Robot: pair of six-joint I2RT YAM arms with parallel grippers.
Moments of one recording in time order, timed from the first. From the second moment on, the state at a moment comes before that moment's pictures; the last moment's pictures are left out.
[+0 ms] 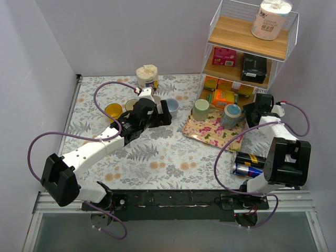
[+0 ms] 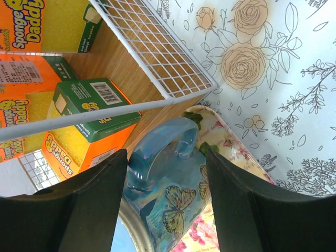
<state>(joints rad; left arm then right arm) -0.72 1.34 1.07 -0.27 -0.24 -0.63 -0.12 1.50 0.92 -0.22 0.20 1.12</state>
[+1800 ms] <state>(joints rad) -0.72 1.34 1.06 -0.27 -0.25 -0.62 -0.05 1.45 0.90 -0.43 0.13 1.41</state>
